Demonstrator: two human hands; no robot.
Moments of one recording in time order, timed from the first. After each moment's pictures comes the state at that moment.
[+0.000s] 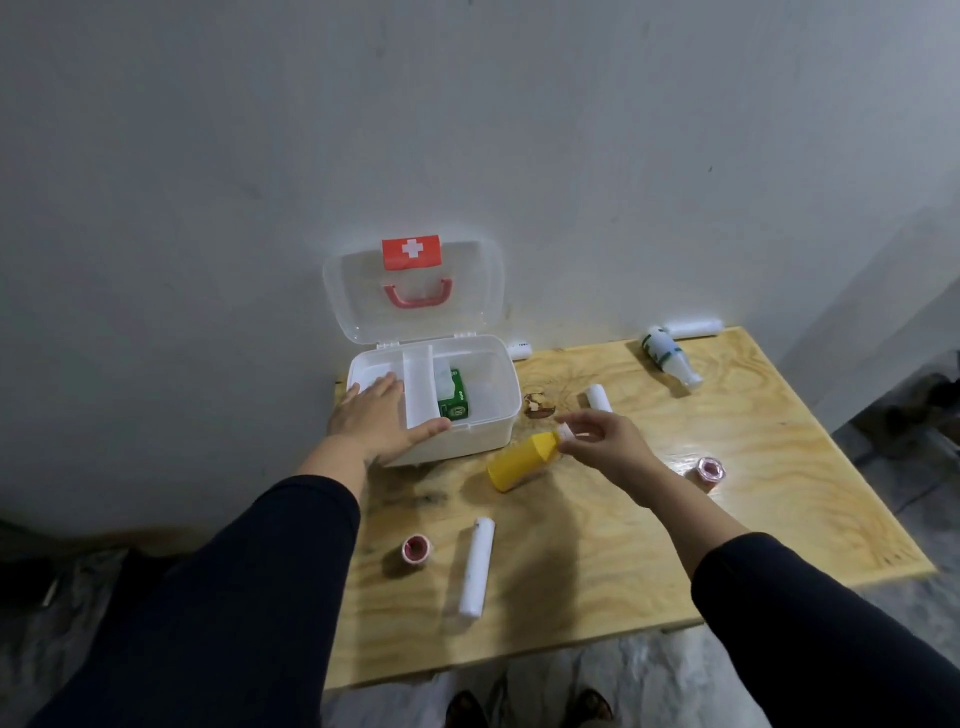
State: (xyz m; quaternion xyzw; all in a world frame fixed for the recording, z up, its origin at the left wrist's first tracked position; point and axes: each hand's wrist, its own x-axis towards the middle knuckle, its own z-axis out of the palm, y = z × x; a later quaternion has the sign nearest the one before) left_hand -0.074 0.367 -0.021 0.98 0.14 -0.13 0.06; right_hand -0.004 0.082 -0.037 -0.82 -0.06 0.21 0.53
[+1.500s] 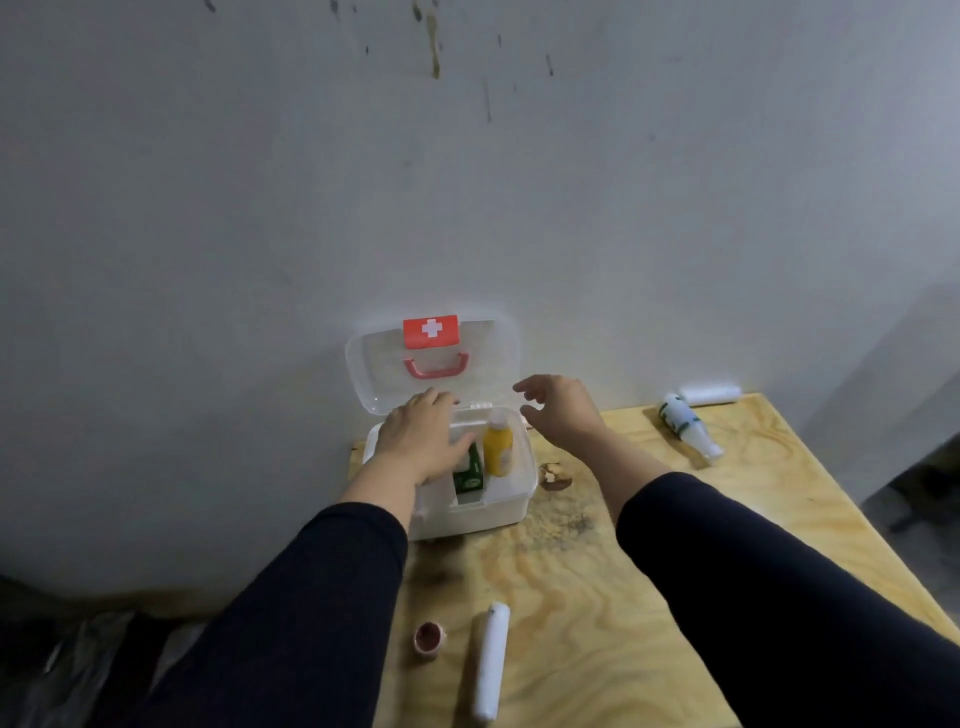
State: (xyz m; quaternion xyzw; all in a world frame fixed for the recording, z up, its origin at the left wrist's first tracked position) left_hand -0.030 0.341 0.045 0.98 0.12 -0.03 0.14; right_hand 0.071 0.180 0.035 -0.92 -0.21 0.09 0.32
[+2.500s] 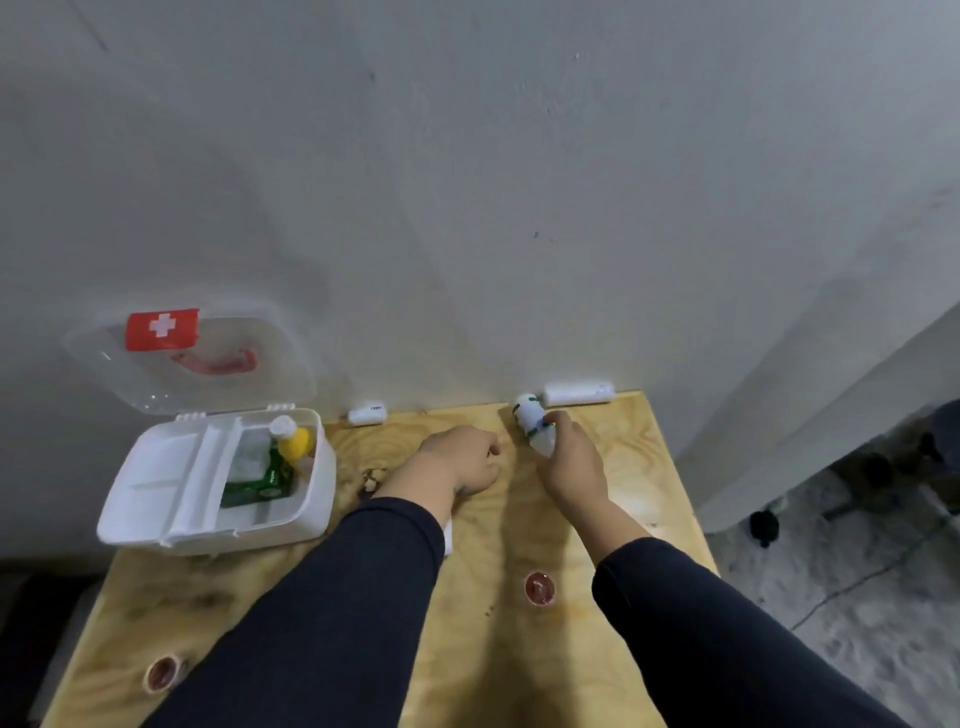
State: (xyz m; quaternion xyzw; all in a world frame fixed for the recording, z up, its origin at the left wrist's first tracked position) left_hand 0.131 0.109 -0.015 0.95 0.09 -0.26 0.16; right_hand 0.176 -0.037 -0.063 -0.94 -0.08 0.11 0.33
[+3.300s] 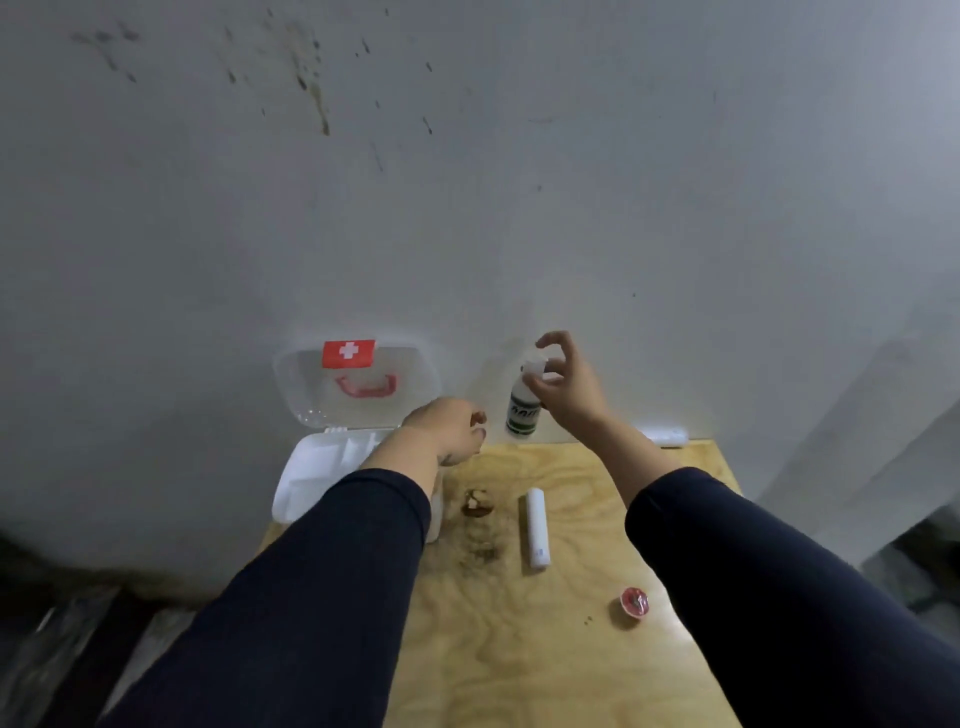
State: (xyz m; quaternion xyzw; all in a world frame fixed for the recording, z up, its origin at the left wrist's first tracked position) left_hand 0.048 0.220 0.076 0.96 0.17 -0.11 0.17; right_hand 0.144 0.078 0.073 -0.79 -0.21 0.09 0.56
